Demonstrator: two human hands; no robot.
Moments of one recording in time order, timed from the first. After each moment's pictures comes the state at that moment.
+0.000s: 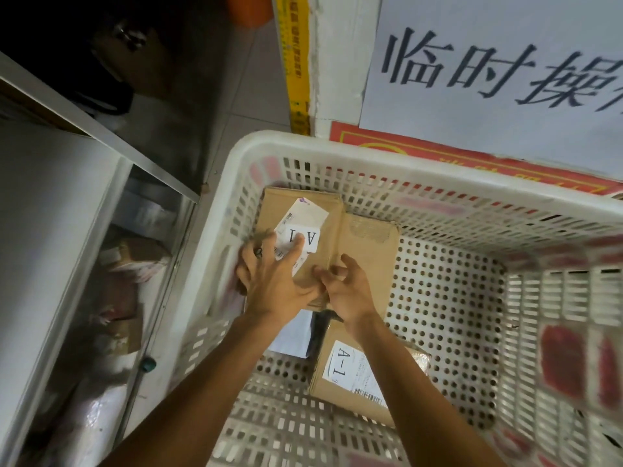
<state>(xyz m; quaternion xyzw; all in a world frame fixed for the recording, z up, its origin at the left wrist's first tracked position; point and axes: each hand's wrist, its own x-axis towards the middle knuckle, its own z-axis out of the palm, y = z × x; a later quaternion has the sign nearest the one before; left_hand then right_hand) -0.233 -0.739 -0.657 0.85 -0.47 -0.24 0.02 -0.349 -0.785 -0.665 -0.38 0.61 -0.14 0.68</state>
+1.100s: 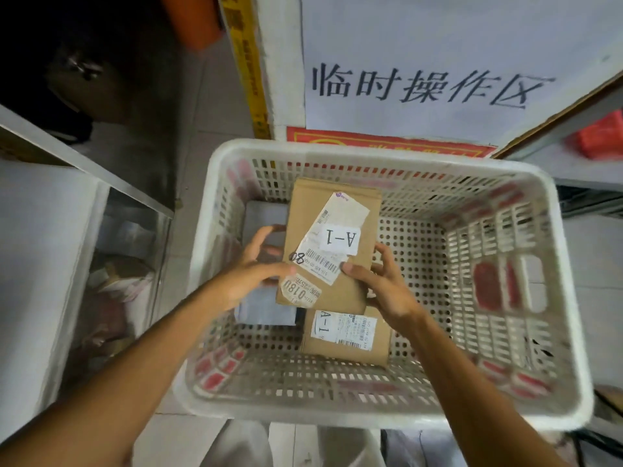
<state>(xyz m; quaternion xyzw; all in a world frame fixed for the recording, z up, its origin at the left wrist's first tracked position) -0.204 -0.717 -0.583 0.60 -0.29 -0.69 0.30 -0.456 -0.748 -0.577 -0.33 0.58 -0.20 0.72</state>
